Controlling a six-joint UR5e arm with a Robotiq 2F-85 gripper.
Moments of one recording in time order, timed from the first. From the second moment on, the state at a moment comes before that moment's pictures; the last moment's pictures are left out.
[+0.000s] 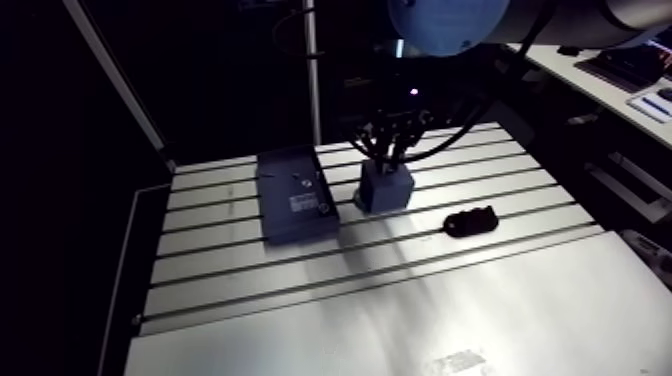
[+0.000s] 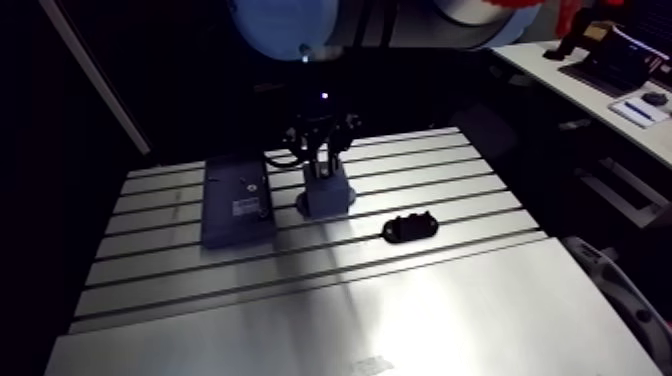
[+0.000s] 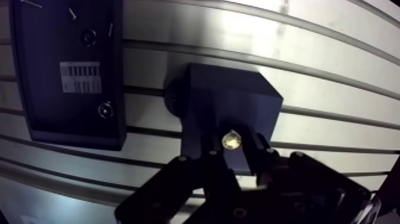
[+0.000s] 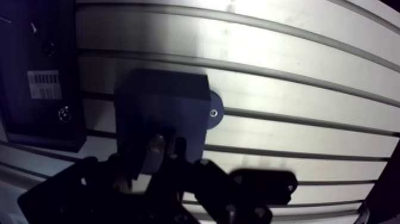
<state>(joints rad) -0.24 -1.19 1.77 -2.07 -1.61 -1.96</state>
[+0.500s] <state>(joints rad) -0.24 -1.19 1.77 -2.07 -1.61 -1.96</state>
